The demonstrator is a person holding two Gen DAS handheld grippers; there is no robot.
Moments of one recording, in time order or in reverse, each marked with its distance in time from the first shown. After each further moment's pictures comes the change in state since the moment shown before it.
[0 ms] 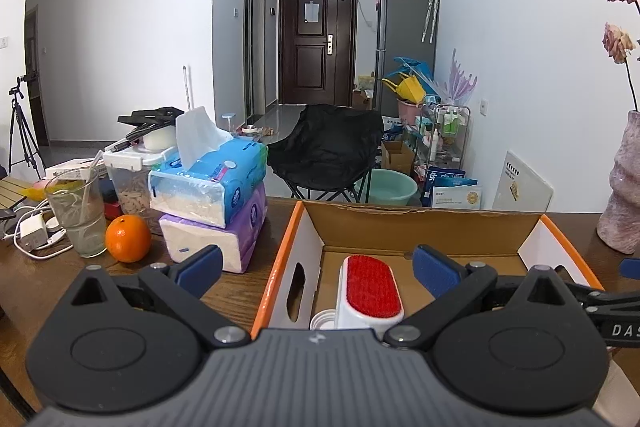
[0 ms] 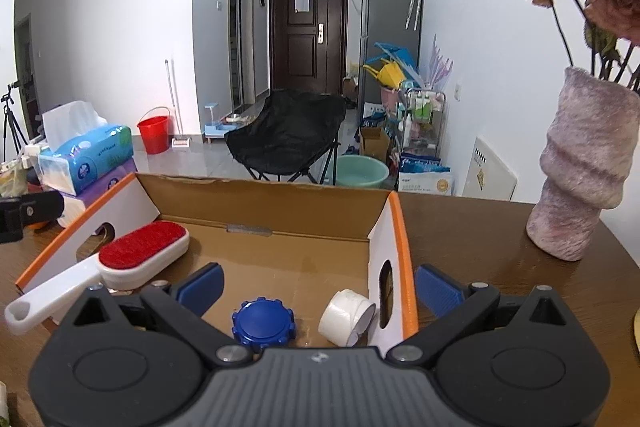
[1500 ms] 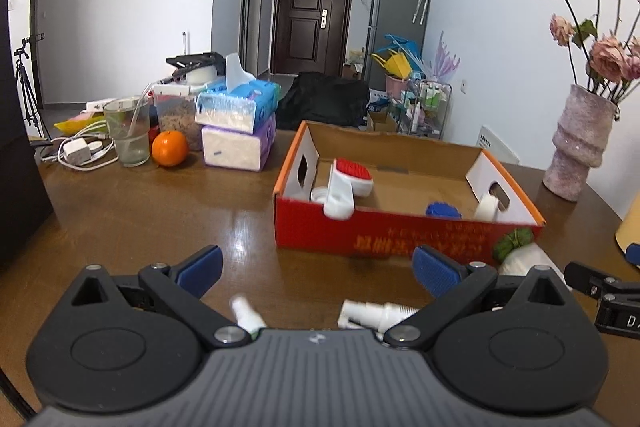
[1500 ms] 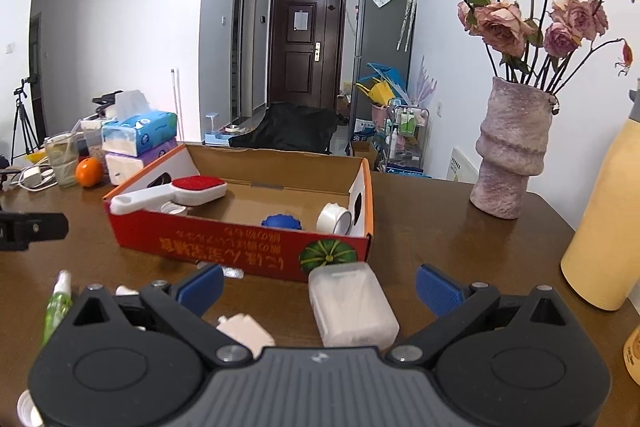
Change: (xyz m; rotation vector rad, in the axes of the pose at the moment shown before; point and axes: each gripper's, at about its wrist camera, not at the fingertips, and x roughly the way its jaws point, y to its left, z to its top) left arm -0.149 0.021 -0.077 -0.047 0.091 -0.054; right arm -0.168 0.011 -0.090 -0.035 -0.055 -0.033
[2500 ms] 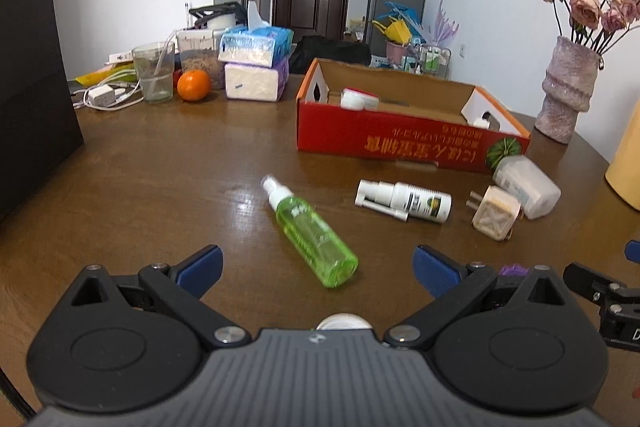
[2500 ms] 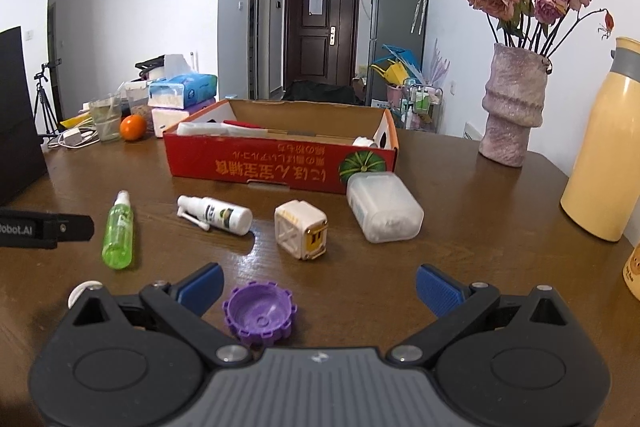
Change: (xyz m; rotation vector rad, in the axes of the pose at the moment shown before) left arm -0.056 0.019 -0.077 0.015 0.097 0.009; right arm -0.071 0.027 -0.079 0.003 0.050 0.052
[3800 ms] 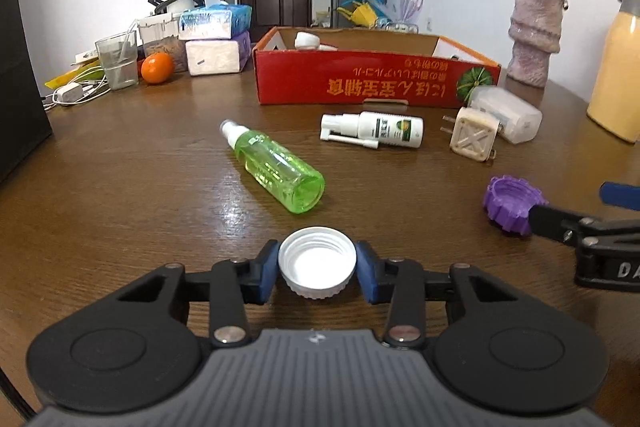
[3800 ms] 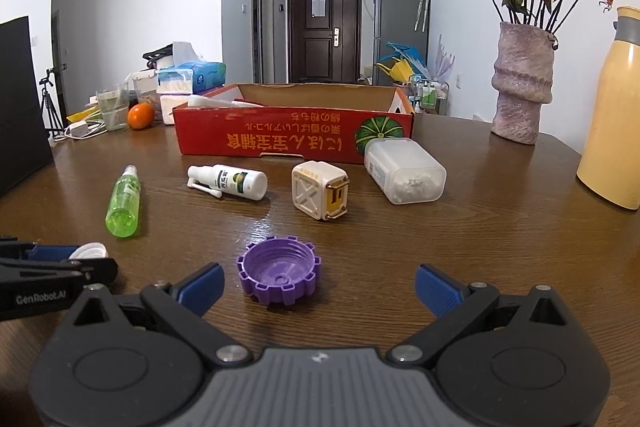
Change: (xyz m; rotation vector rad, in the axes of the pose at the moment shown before) left arm 0.017 -0.018 -0.057 0.117 -0.006 -0.056; right arm 0.018 0.012 -0.039 0.020 -0.012 0.023
